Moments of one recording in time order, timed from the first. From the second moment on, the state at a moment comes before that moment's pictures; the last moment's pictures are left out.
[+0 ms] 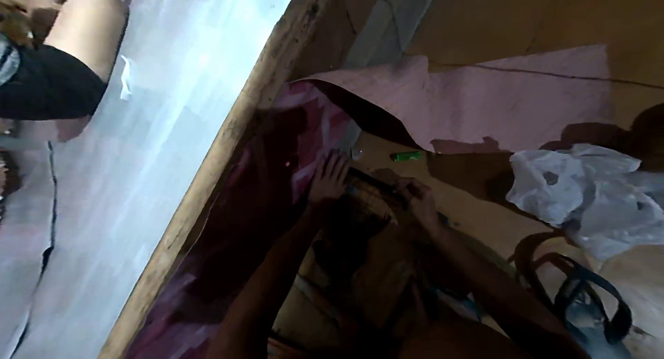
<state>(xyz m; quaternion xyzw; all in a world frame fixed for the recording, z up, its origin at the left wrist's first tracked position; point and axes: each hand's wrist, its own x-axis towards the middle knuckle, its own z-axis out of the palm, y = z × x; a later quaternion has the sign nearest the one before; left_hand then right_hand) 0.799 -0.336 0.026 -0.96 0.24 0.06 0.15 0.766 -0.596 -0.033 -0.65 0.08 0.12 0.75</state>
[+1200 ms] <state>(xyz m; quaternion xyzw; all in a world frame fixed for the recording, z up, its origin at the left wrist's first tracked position) 0.729 -0.460 0.043 -0.73 -0.35 -0.07 -0.59 0.743 -0.545 -0.002 -0.59 0.05 0.14 0.79</state>
